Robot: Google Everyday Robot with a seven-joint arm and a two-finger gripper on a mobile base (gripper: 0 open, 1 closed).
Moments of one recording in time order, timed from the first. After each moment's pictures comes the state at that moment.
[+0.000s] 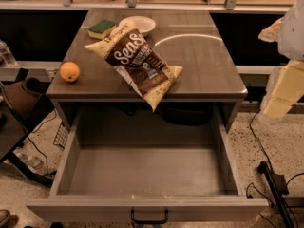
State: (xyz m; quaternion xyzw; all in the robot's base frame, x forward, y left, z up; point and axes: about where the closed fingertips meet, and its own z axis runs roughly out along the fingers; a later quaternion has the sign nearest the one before) arm 0.438 -0.214 0.985 -0.60 0.78 -0.05 0.17
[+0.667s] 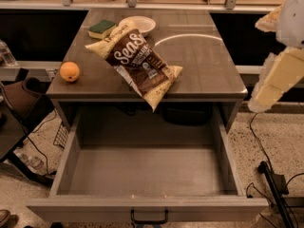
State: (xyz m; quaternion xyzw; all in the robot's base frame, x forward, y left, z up) arm 0.449 -0.201 1.002 -0.59 0.78 -0.02 0.22
